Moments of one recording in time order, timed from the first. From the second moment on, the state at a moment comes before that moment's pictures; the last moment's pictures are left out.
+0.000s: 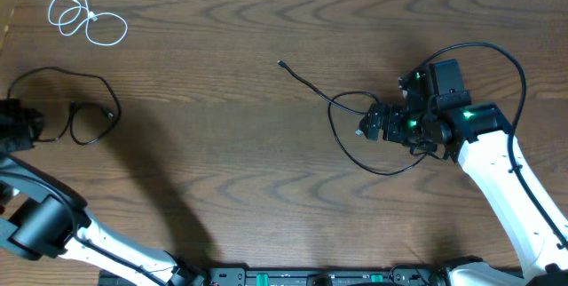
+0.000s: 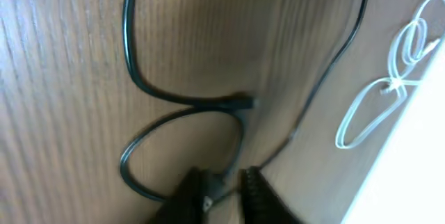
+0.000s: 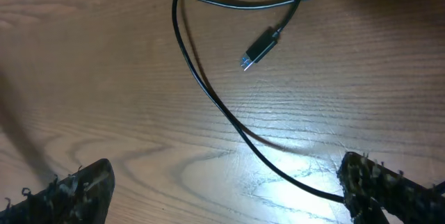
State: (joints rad) left arm 0.91 2.11 1.71 -0.83 0.40 -0.83; right arm 0.24 1.39 1.04 -0.82 -0.29 0.44
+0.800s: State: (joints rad) left arm 0.55 2.18 1.71 -0.81 -0.06 -0.56; right arm 0.24 1.39 1.04 -0.82 -0.29 0.44
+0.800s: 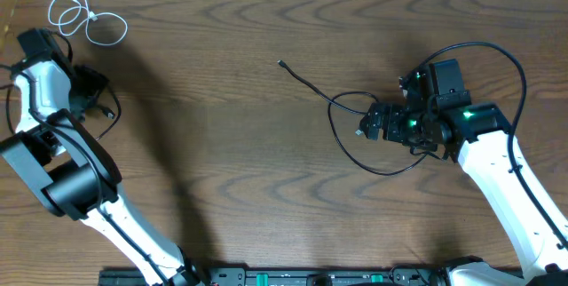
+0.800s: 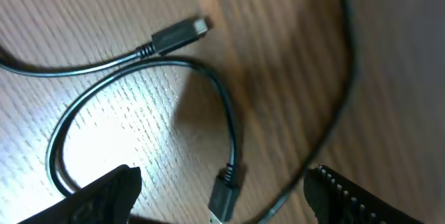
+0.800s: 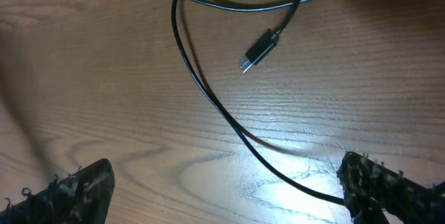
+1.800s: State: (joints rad) left arm 0.55 2.26 1.71 -0.76 -0.11 -0.57; right arm 0.24 1.39 1.04 -0.83 -0.29 0.44
